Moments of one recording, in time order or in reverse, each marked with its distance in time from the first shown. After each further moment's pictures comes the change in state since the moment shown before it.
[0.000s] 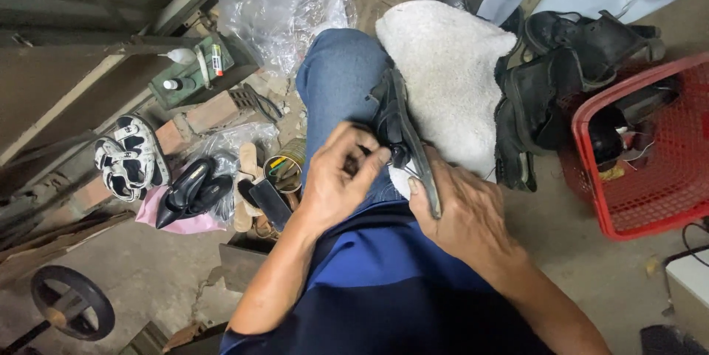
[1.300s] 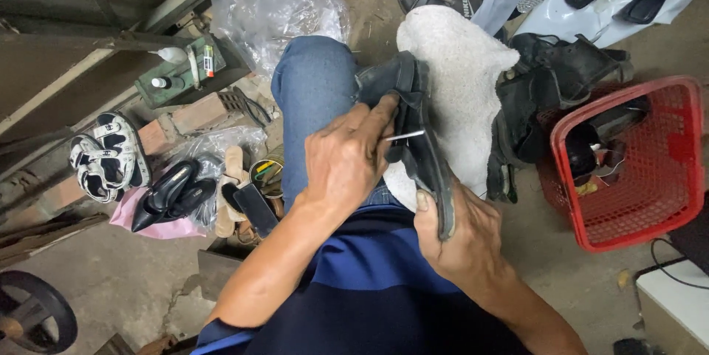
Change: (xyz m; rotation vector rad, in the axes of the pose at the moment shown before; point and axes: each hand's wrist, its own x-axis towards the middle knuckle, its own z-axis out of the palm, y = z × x) left_hand 0.025 0.015 0.020 0.670 0.060 0.303; right_hand -0.015 -0.004 -0.024 0.227 0.110 -0.024
